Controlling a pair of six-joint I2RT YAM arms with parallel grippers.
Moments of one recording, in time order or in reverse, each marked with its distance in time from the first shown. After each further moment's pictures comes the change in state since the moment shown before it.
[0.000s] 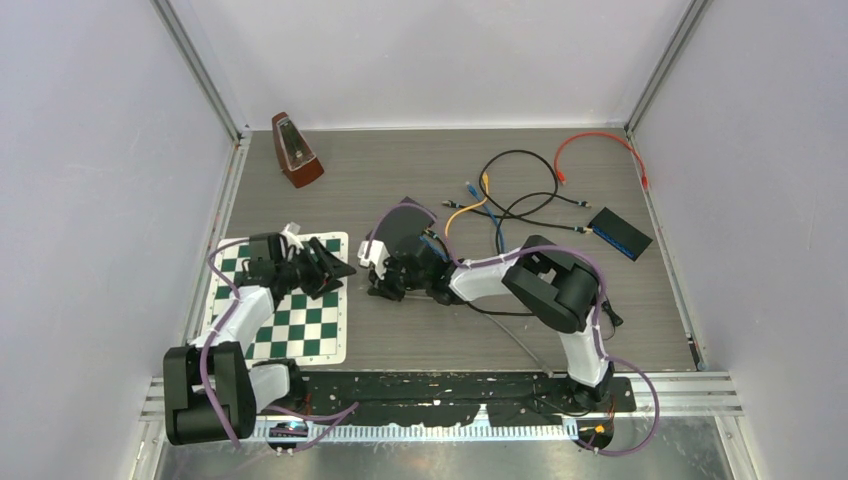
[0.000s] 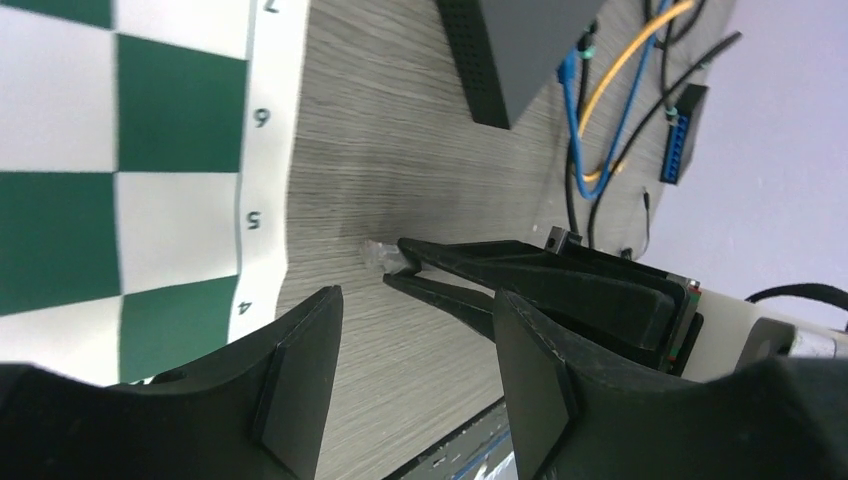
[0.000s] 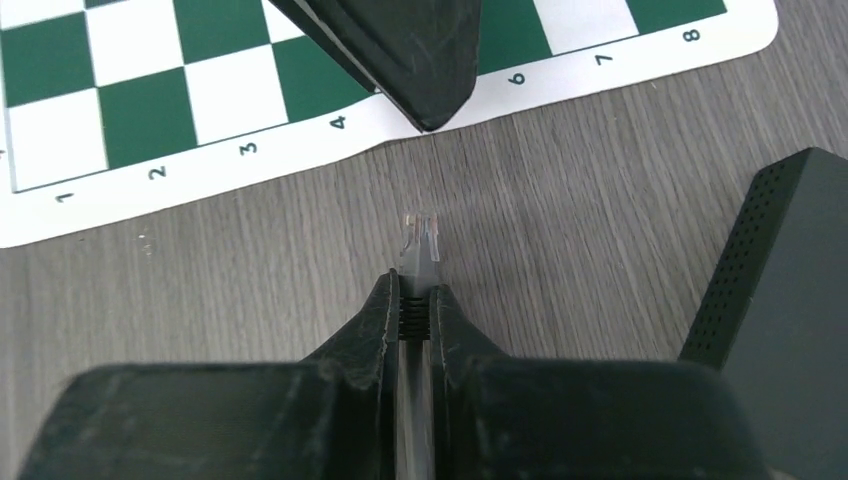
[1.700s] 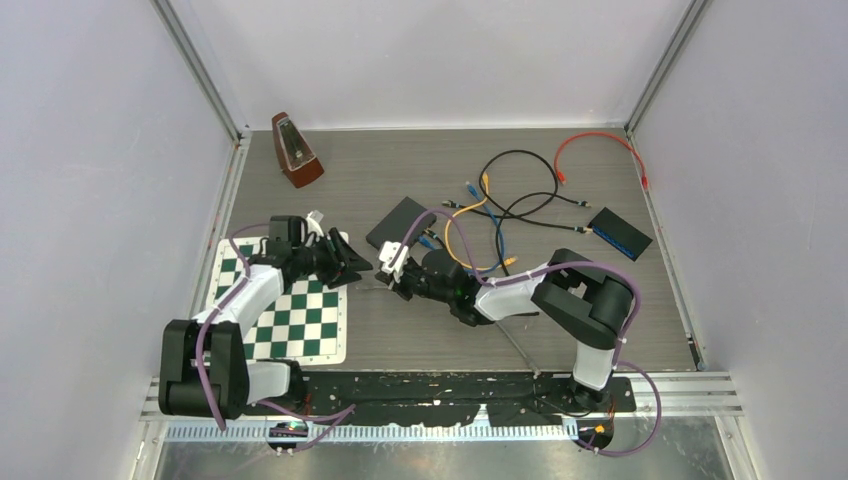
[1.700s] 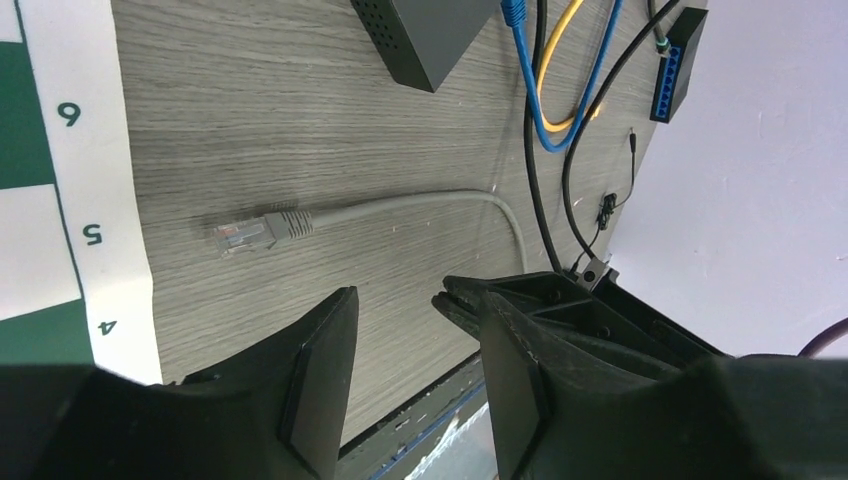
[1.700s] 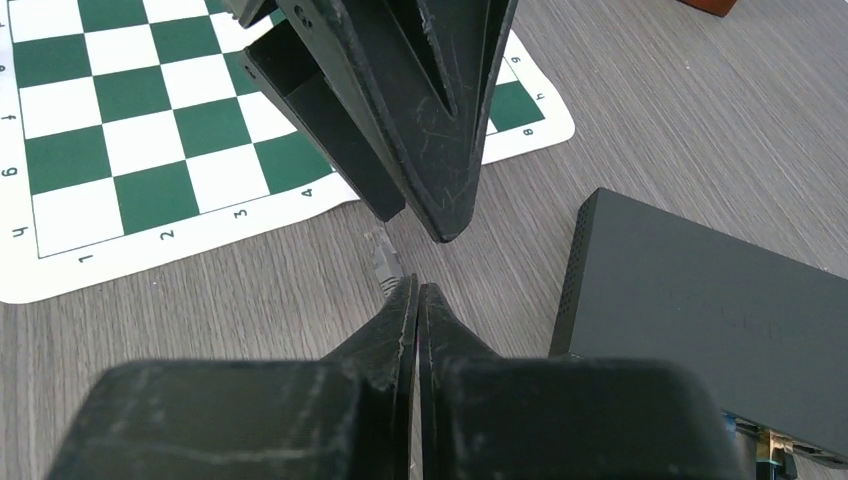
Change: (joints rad) left arm -0.162 0.114 0.138 -0.046 0.045 -0.052; right arm 0.037 -0.211 -0.282 0.375 0.192 0.000
